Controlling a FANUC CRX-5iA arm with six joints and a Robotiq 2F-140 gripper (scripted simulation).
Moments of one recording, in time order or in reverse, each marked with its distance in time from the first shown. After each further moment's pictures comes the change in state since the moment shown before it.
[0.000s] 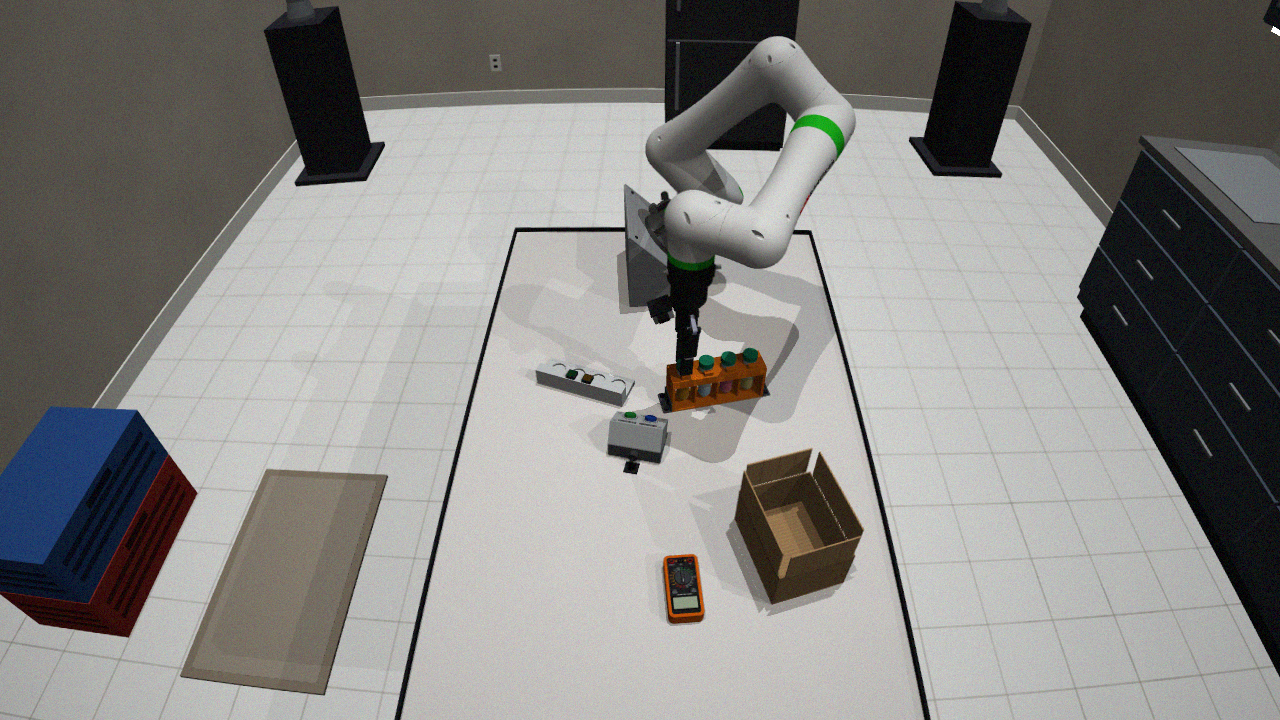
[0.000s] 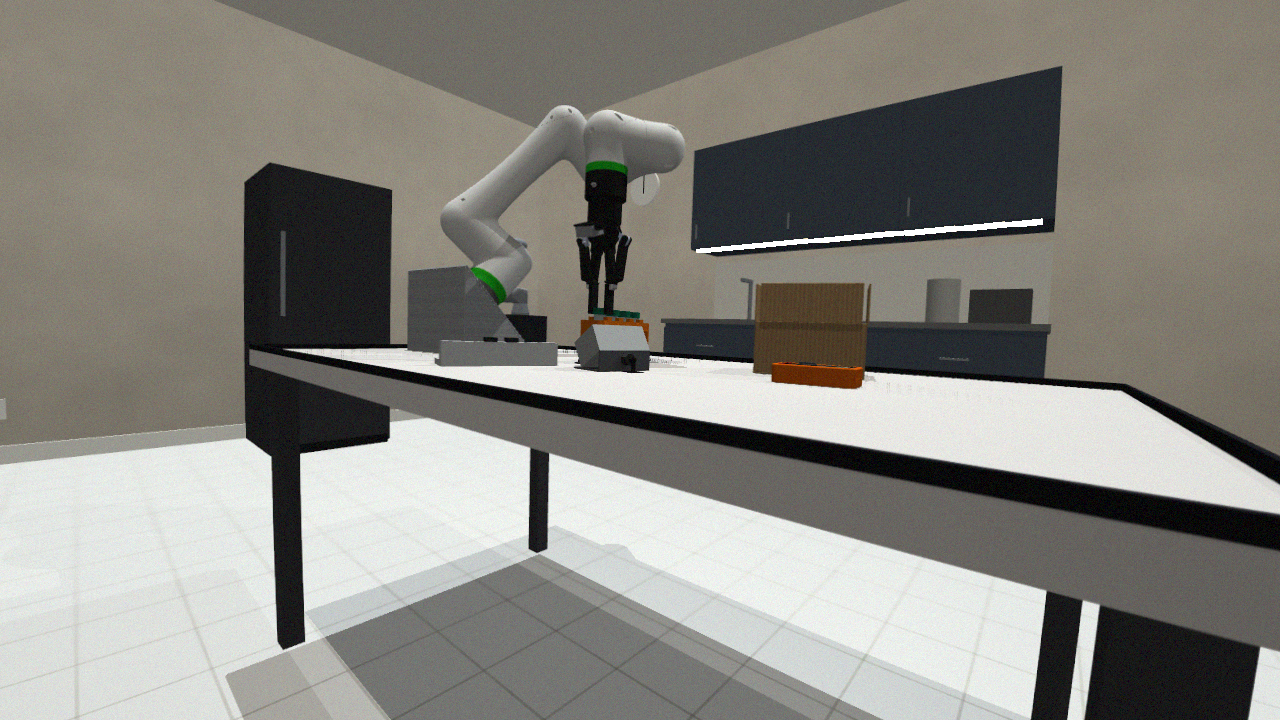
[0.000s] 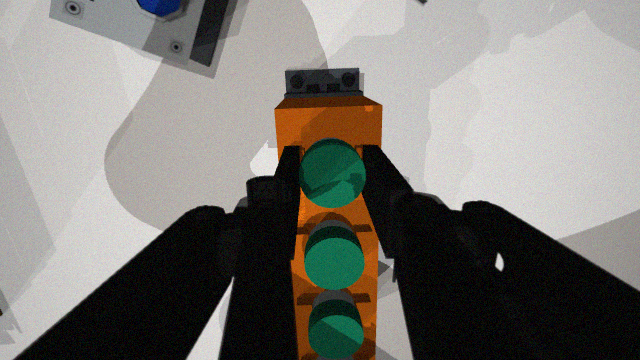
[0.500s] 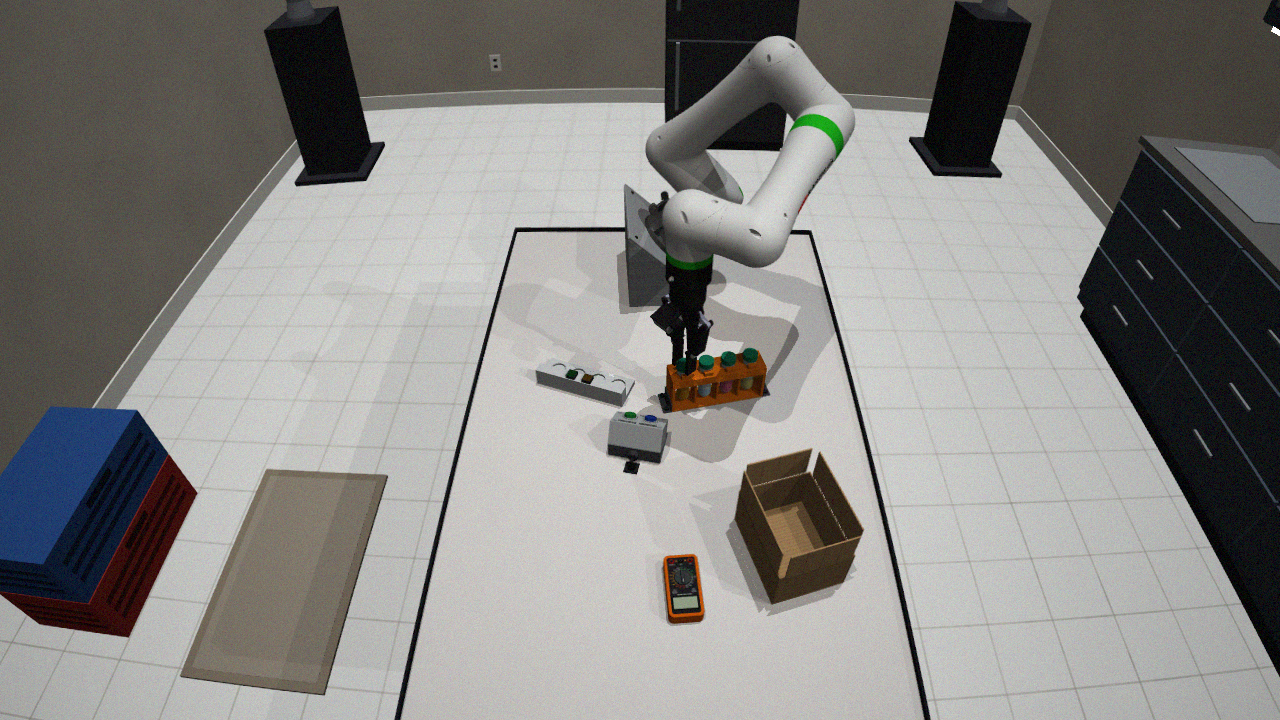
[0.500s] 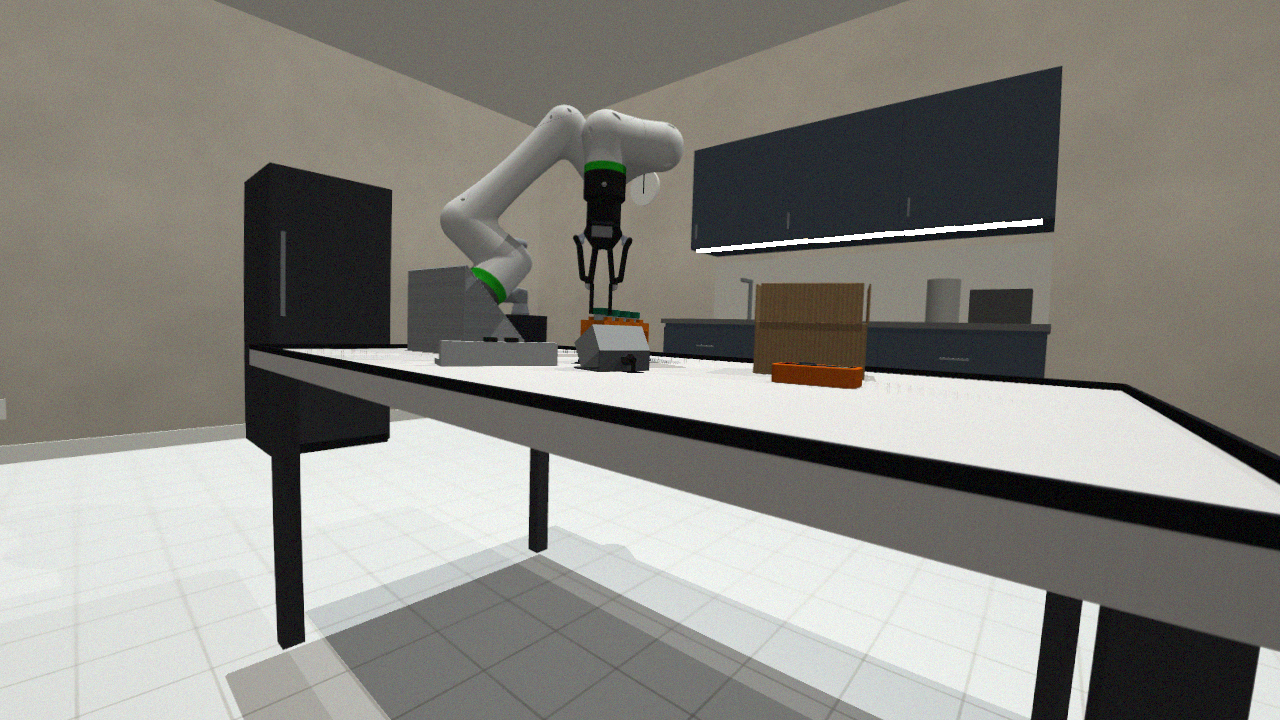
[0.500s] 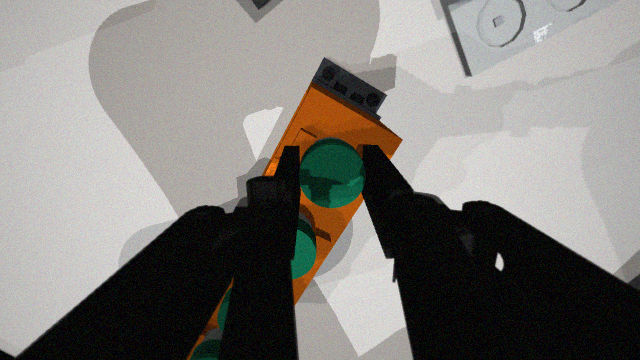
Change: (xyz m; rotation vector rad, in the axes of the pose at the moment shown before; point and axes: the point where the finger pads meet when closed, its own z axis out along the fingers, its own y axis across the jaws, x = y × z) arm 0.000 0.000 0.000 0.009 -0.007 -0.545
